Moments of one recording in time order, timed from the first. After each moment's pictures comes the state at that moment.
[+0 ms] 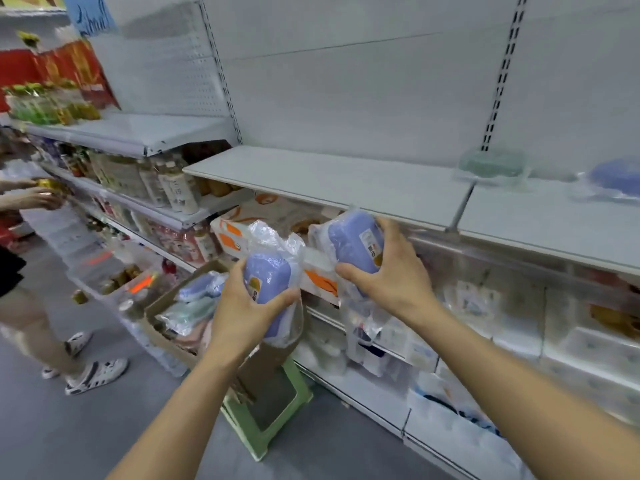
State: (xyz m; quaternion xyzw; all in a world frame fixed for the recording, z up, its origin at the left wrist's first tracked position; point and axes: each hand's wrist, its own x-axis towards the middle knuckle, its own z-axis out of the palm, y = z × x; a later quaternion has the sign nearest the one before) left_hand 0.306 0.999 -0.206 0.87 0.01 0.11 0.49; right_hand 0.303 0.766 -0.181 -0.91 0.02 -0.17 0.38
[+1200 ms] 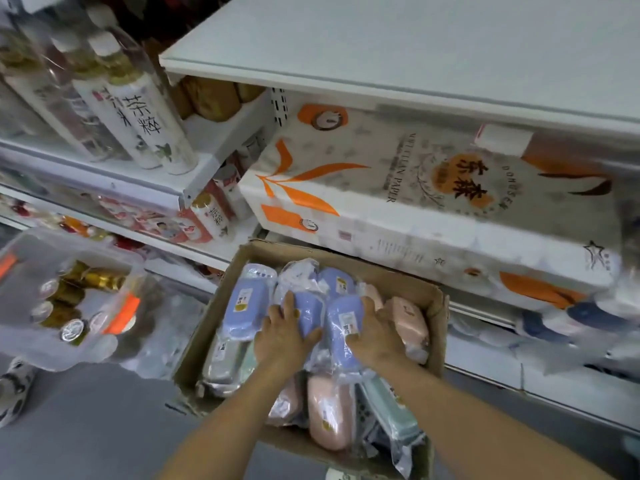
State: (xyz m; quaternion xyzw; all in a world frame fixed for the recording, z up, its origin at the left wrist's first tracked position) left_hand 0.733 1.306 -0.498 0.97 -0.06 -0.22 0.12; right_hand 0.679 1.144 -0.494 -0.89 0.26 0.22 0.29
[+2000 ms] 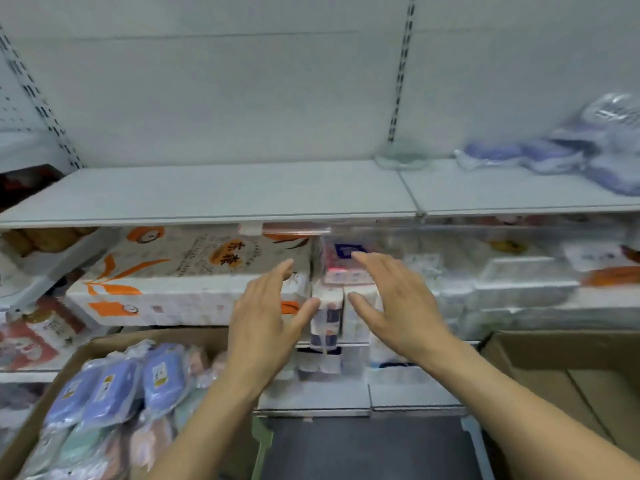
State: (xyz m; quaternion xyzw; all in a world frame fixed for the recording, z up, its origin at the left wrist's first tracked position) left_hand 0.437 1.049 -0.214 0.85 -0.37 0.06 0.36; right_hand 0.317 0.883 -0.198 -0.95 0.17 -0.21 0.14
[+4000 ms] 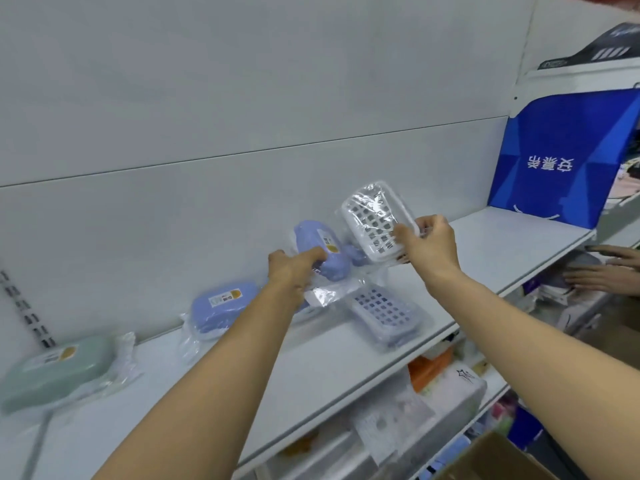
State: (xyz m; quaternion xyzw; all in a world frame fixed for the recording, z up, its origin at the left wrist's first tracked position) left_hand 0.351 0.316 -0.093 0.64 -0.27 -0.39 0.60; right_hand 0.156 0.260 -0.076 -0.57 0.50 -0.55 0.36
